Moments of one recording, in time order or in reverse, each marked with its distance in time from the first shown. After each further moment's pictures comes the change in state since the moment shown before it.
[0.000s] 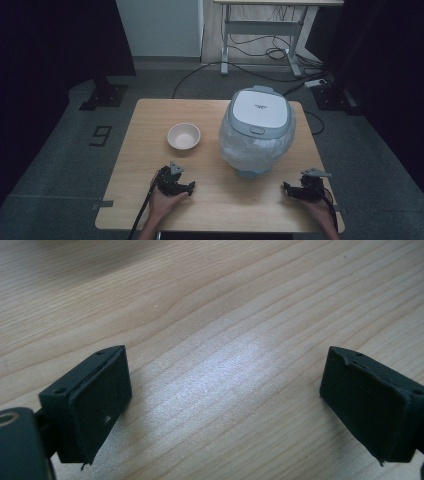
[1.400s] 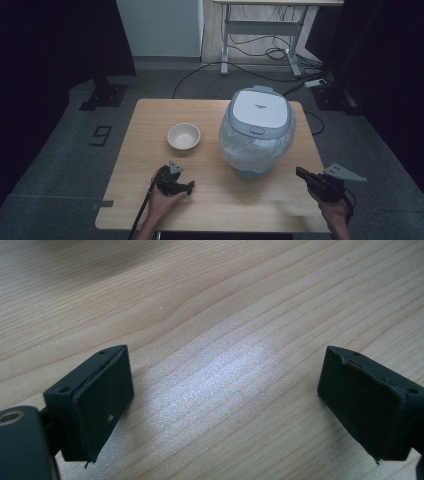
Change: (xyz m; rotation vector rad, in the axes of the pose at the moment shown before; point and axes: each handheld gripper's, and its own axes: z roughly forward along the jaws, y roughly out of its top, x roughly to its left) left arm 0.003 0.000 0.000 -0.002 -0.008 0.008; right arm 0.010 0.041 -0.096 -0.344 0.260 -0.032
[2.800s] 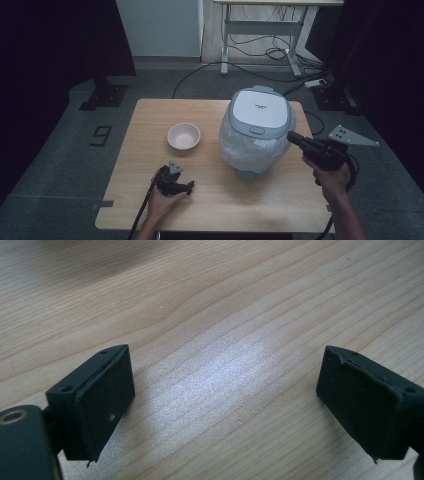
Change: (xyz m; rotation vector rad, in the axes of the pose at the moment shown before) left arm 0.000 -0.001 -0.001 -0.002 0.001 0.000; right arm 0.037 0.127 -0.005 -0.191 0.177 -0.059
